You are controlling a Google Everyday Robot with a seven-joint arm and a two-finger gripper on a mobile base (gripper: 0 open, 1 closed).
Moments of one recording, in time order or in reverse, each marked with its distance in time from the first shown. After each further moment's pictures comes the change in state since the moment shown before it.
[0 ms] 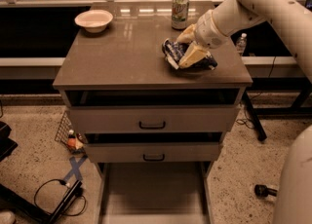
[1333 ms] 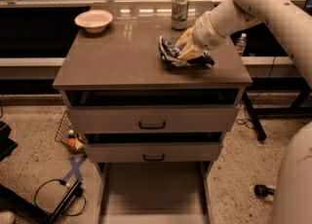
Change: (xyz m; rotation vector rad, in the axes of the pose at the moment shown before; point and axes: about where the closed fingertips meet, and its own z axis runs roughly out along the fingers) arm -0.001 0.002 0.008 -0.012 -0.004 -0.001
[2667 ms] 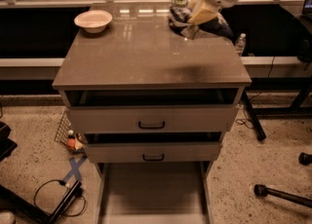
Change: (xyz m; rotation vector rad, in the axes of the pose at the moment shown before) arm -0.068 -0.019 -0.112 0.135 0.184 -0.053
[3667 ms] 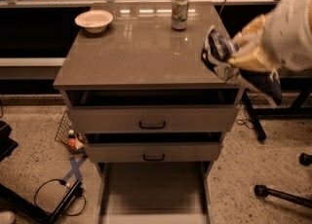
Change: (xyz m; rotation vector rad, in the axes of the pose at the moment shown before) arm -0.003 0.157 -0.123 0.210 0.021 0.230
